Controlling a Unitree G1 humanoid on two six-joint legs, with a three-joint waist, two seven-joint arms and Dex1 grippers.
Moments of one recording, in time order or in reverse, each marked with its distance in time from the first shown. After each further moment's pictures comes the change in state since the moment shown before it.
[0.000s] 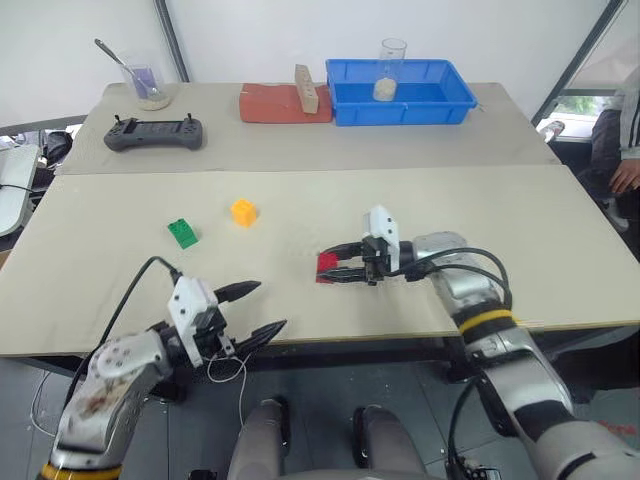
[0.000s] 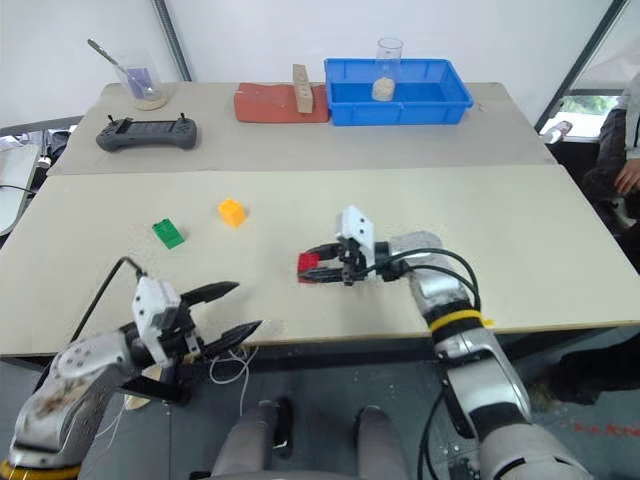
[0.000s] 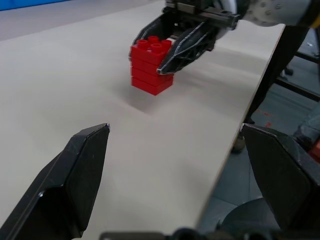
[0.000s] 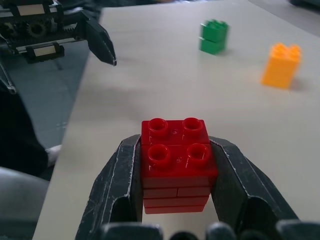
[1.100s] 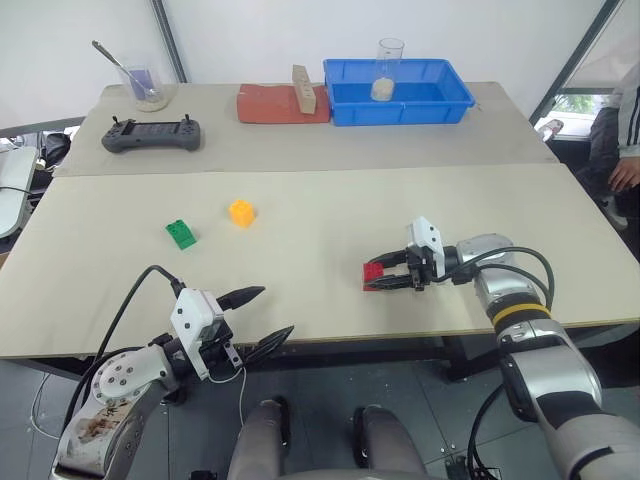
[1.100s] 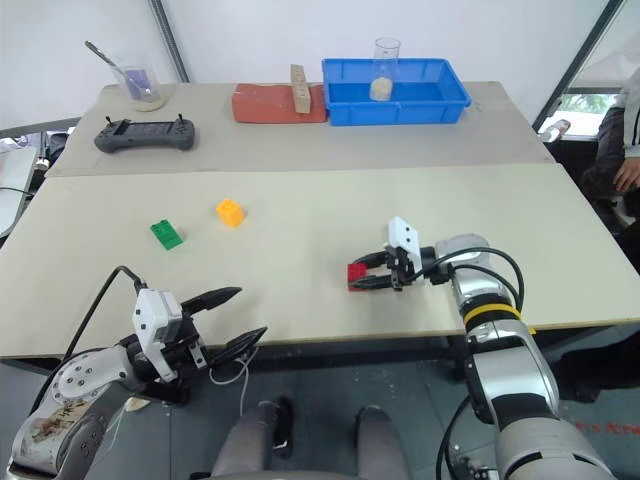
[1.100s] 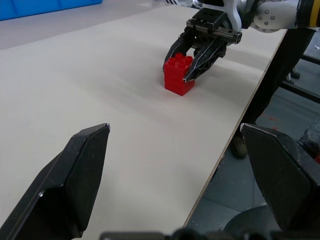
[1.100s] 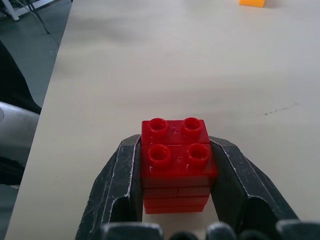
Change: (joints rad) left arm -0.022 0.008 -0.061 -0.018 0.003 -0.014 0.064; right arm 0.025 -0.161 -0.099 0.210 -0.076 -0.152 0.125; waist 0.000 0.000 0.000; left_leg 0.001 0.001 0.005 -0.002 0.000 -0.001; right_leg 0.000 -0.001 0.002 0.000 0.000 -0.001
